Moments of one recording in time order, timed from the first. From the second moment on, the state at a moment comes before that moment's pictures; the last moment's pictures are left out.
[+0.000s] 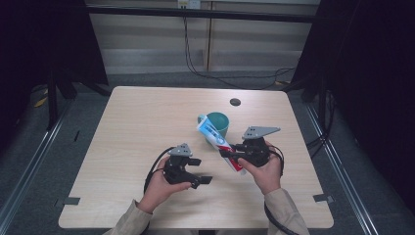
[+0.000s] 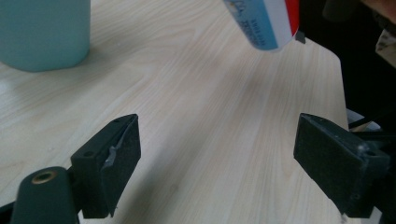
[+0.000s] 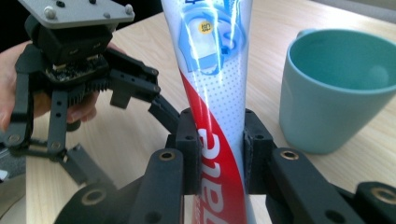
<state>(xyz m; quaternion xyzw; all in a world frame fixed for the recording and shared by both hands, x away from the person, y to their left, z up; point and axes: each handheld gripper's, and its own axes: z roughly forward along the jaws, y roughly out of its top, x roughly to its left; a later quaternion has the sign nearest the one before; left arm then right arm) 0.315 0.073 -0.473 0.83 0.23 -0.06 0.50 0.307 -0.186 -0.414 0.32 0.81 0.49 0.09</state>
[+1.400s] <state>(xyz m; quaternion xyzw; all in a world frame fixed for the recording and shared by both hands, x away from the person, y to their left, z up) 0.320 0.061 -0.468 0.75 0.28 -0.09 0.59 0.313 -0.144 -0.414 0.32 0.76 0.56 0.08</state>
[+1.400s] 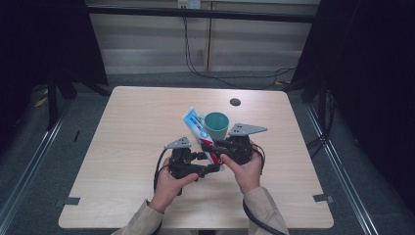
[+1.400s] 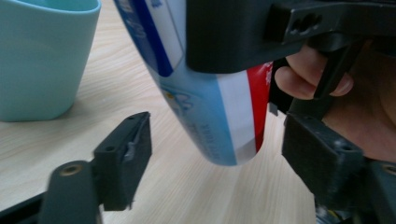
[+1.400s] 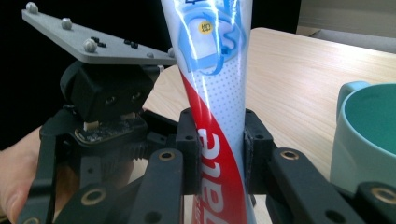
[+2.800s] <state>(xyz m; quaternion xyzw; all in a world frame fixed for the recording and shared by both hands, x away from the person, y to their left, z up) 0.309 0.047 -0.462 0.84 0.20 -0.03 0.50 0.322 -0.150 -0.395 0.33 0.73 0.60 0.05</state>
